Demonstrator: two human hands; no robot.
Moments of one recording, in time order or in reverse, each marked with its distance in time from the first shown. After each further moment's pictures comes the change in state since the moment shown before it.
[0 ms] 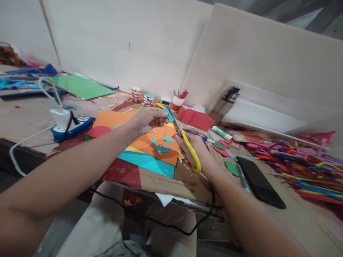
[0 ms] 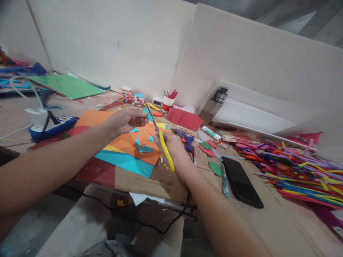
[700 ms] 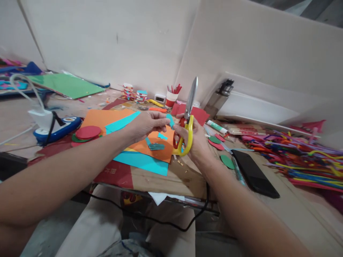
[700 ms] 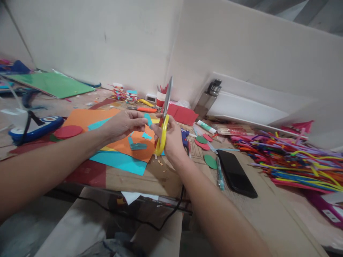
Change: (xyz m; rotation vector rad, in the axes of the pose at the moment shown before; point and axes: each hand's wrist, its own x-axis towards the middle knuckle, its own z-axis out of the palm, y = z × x) left_hand -0.011 -0.024 0.017 0.213 -0.179 0.070; right_hand 0.012 0.006 0.001 0.749 0.135 -0.011
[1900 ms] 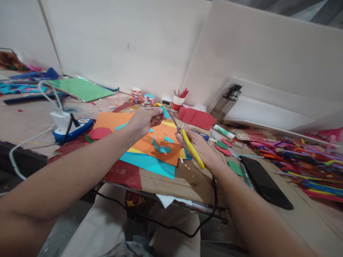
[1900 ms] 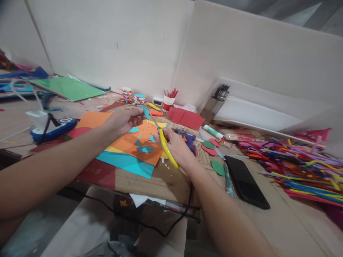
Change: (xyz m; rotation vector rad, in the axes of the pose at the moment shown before) left_hand 0.006 0.017 -0.018 -0.237 0.370 -0.039; right_hand -0.002 -0.010 -0.013 -0.835 -0.293 -0.104
